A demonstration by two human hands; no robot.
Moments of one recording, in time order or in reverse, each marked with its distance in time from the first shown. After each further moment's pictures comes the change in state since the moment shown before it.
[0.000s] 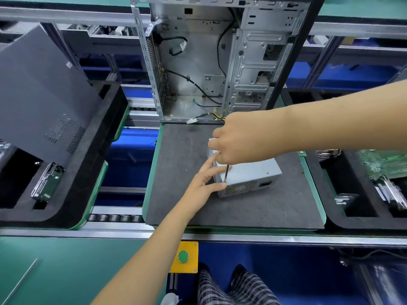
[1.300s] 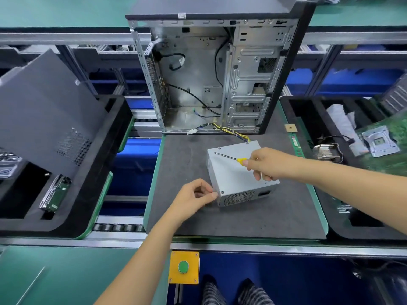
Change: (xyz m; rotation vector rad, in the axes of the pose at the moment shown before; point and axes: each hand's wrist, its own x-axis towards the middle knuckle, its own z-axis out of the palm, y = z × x) left_hand -0.008 0.001 -0.019 0.215 0.111 -0.191; right_hand -0.004 -0.055 0.099 1.900 -0.267 0.668
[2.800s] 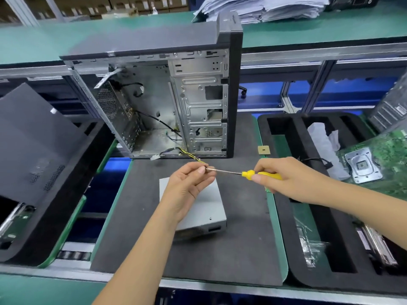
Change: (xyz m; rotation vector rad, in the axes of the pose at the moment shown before) left_hand 0.086 0.111 0.096 -0.835 0.047 0.157; right_hand -0.027 0.134 -0.107 0.020 0.196 -0.472
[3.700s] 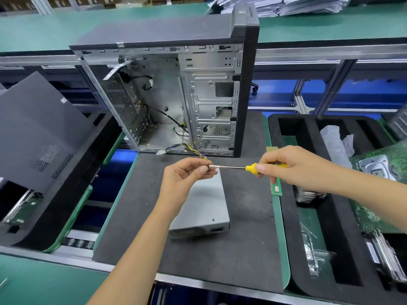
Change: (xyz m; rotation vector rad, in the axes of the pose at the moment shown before) left_hand -0.003 0.009 -0.001 0.414 0.064 0.289; right_hand 0.026 -0.003 -0.022 0.049 -0.083 -0.012
